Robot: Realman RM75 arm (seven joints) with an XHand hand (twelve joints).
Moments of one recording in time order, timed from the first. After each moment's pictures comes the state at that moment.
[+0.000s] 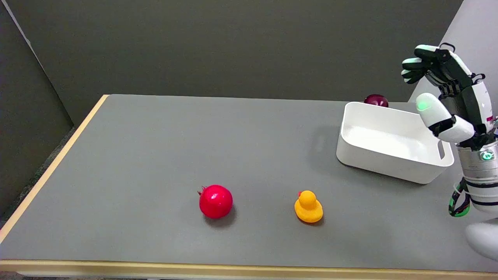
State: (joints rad) arm -0.29 -0.78 -1.49 1.10 0.56 1.45 1.40
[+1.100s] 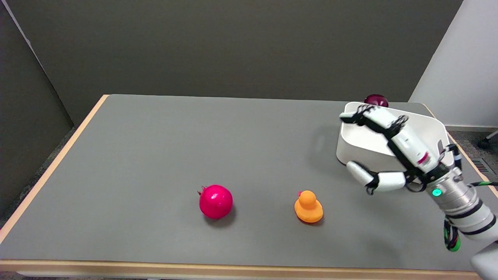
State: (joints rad) arm -0.46 -0.83 -1.46 1.26 0.23 1.27 0.99
